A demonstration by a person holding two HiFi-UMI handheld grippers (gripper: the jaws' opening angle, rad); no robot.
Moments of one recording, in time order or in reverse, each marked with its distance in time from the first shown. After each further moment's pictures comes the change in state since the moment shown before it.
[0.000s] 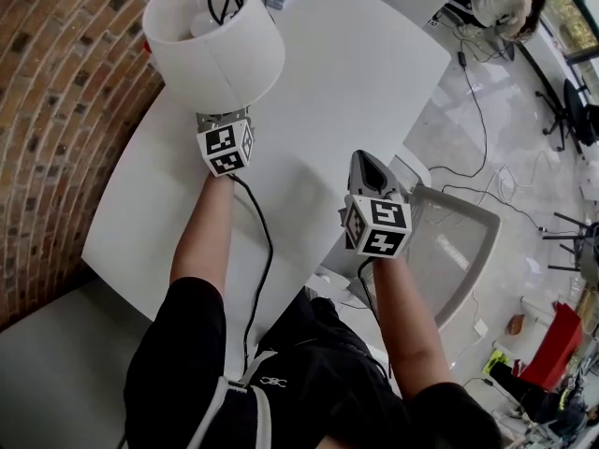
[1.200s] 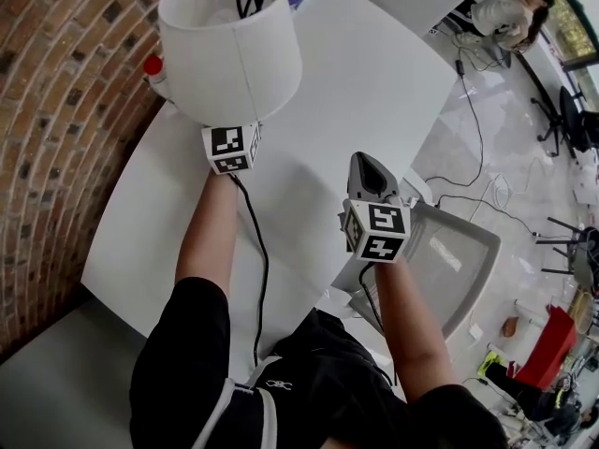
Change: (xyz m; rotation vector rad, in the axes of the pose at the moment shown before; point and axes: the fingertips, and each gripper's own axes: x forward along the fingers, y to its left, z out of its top) left arm 0.062 -0.002 0.033 0.065 -0.131 -0.136; right arm 0.058 0.017 0.027 -0.079 0.004 -0.017
